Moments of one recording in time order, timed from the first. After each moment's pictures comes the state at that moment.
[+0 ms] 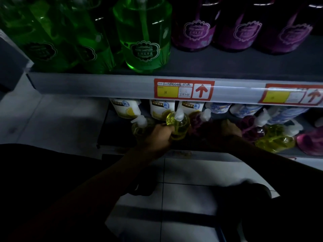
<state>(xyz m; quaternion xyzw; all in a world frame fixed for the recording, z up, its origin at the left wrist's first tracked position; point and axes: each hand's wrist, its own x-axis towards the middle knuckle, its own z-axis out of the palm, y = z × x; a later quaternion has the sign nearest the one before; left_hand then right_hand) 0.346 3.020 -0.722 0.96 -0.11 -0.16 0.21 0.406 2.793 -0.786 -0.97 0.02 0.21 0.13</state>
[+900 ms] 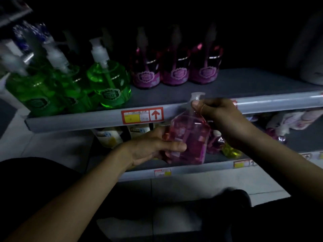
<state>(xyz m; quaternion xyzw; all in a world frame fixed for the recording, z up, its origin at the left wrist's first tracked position) 0.317 2.970 -0.586 0.65 -0.14 -0.37 0.64 0.315 2.769 -0.547 -0.77 -0.05 0.04 0.64</state>
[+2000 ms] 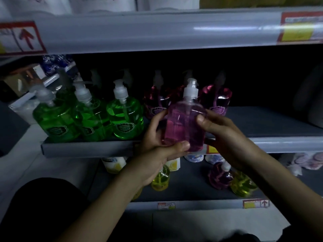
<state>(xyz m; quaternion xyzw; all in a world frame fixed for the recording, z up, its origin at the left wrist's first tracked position) 0.323 2.968 -0.537 0.58 -0.12 -0.08 0.80 0.339 2.788 -0.507 -0.70 -0.14 0.09 0.69</state>
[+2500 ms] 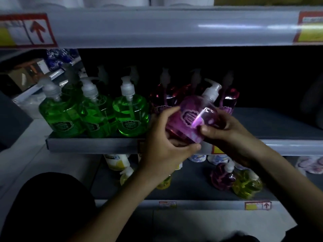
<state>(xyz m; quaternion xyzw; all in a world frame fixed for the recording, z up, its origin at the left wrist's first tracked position) 0.317 2.959 -0.537 0.73 -0.13 0.11 0.66 0.352 2.784 -0.517 -0.65 -0.17 0.12 0.73</state>
